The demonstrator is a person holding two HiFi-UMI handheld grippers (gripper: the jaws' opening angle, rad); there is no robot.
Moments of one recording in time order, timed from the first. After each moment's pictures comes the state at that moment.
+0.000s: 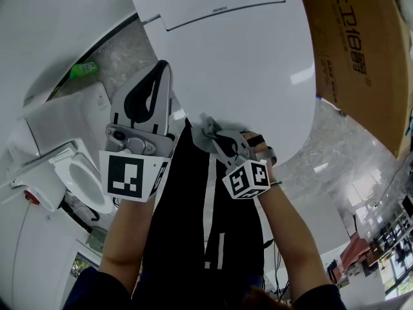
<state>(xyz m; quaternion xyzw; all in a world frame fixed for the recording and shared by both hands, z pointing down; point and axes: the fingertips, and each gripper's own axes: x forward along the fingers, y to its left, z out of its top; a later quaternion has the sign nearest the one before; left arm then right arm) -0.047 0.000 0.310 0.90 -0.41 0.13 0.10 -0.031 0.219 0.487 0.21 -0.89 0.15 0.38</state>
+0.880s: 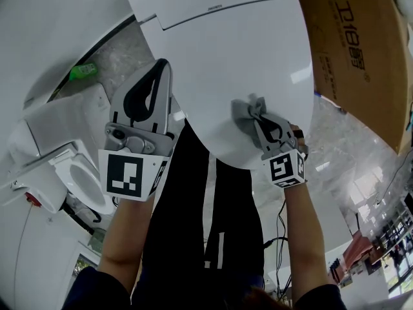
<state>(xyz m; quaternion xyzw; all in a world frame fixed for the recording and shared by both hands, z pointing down) -0.038 0.006 0.308 0.90 -0.40 0.13 0.09 0.100 0.191 0.491 0.35 -0.83 0.17 0.40</state>
